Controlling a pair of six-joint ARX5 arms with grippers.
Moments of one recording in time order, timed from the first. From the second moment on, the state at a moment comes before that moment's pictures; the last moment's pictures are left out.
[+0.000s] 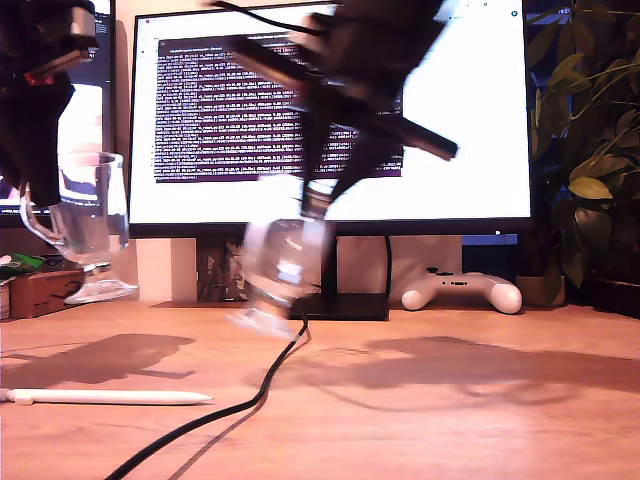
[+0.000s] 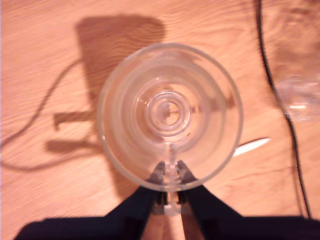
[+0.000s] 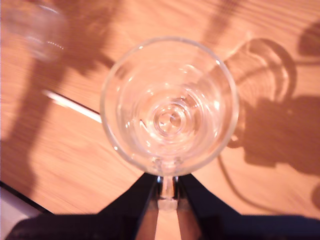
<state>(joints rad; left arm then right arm) -0.27 1.41 1.21 -1.01 0.19 0.07 0.77 1.71 1.42 -0.78 -0.15 0.49</state>
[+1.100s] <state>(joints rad) -0.27 1.45 1.21 -1.05 0.24 0.09 0.83 1.89 1.57 -0.79 -0.15 0.49</state>
